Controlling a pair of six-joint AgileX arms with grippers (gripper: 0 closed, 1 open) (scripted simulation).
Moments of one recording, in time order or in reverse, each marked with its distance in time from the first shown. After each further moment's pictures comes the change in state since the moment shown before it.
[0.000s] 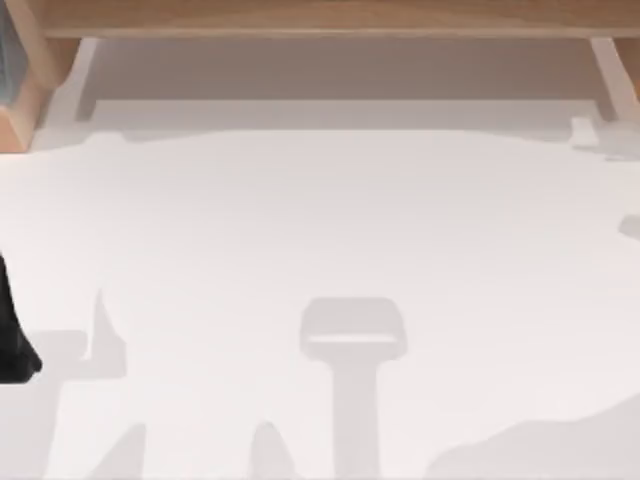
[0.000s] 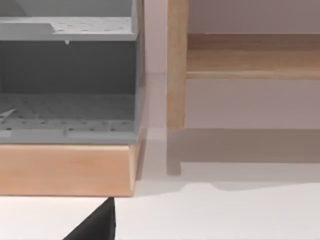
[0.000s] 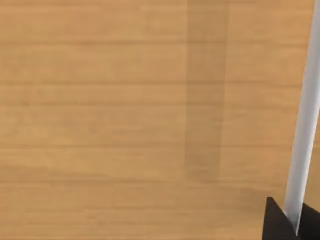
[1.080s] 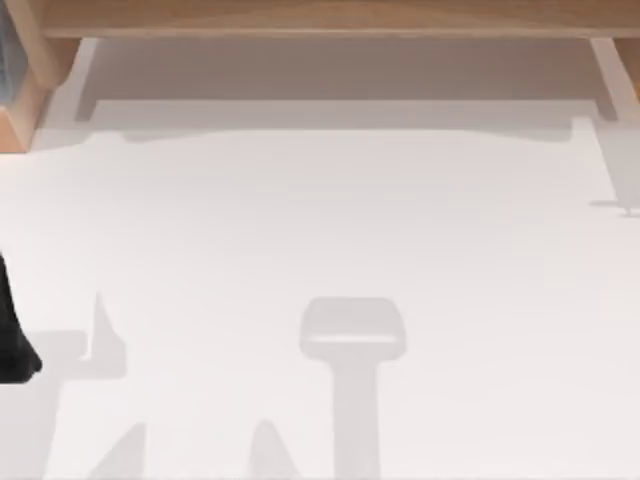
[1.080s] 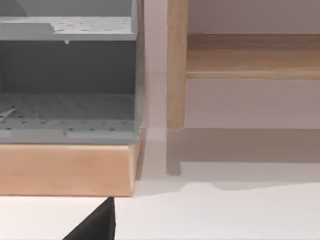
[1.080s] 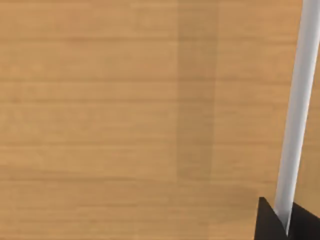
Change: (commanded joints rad) left arm 0.000 0.000 0.000 0.000 0.000 0.000; right arm -0.102 -0.128 -0.288 0.180 -0.105 0.000
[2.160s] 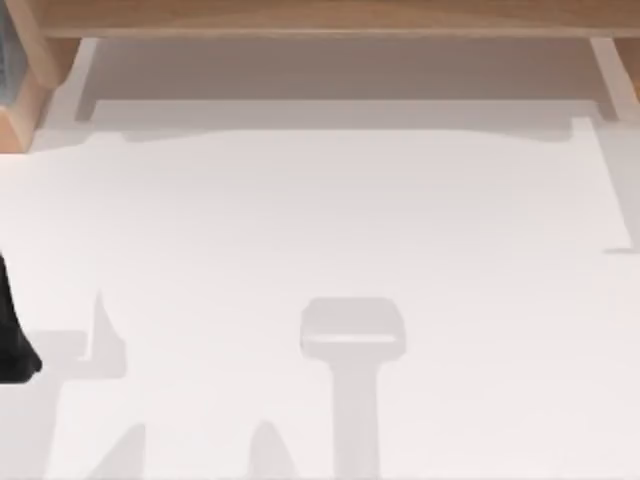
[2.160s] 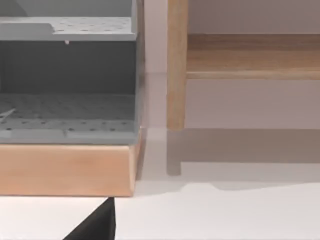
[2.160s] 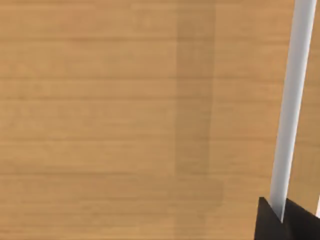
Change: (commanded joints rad) left arm 0.000 0.000 0.000 0.000 0.000 0.000; right arm -0.119 -0.073 -0.211 0.140 -0.121 0.001
